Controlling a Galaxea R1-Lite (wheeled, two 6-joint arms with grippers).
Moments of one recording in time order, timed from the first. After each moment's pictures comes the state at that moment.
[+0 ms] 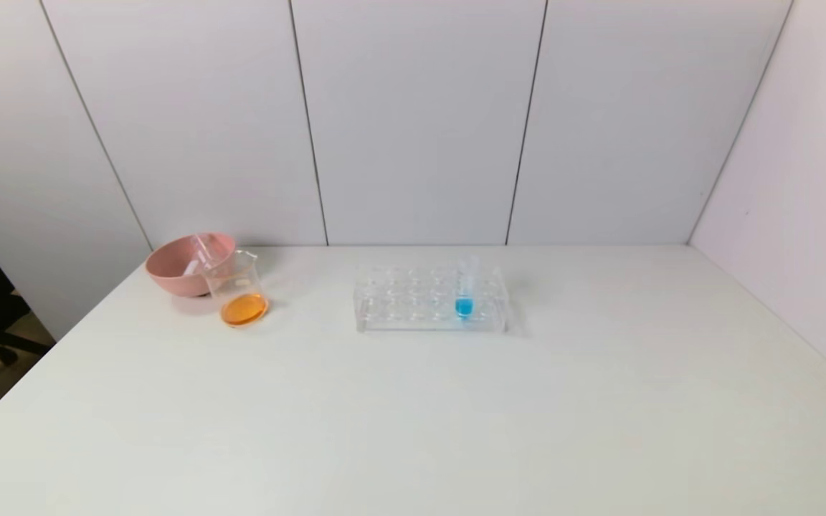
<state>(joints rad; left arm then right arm) -0.01 0.00 -0.02 0.00 -0.02 0.05 0.00 0.00 0.00 0.00 -0.04 0.09</state>
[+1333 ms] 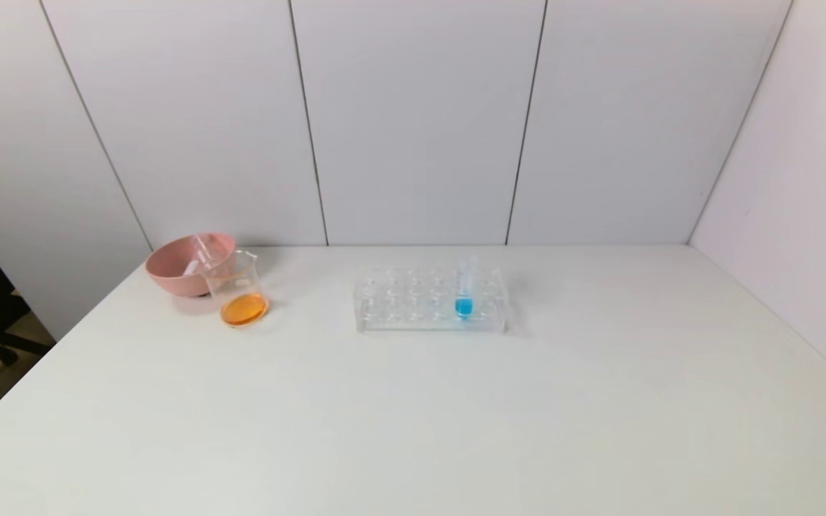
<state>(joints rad) -0.01 0.00 0.00 -0.01 0.03 -0.09 0.00 0.00 0.00 0.00 -0.04 0.09</state>
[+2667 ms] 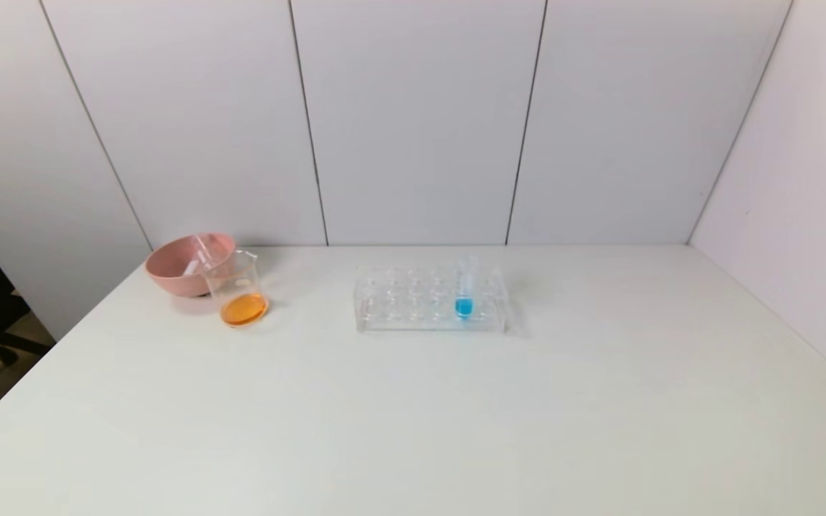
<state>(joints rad) -0.01 0.00 0.00 -0.01 0.03 -0.09 0.00 0.00 0.00 0.00 -0.04 0.09</state>
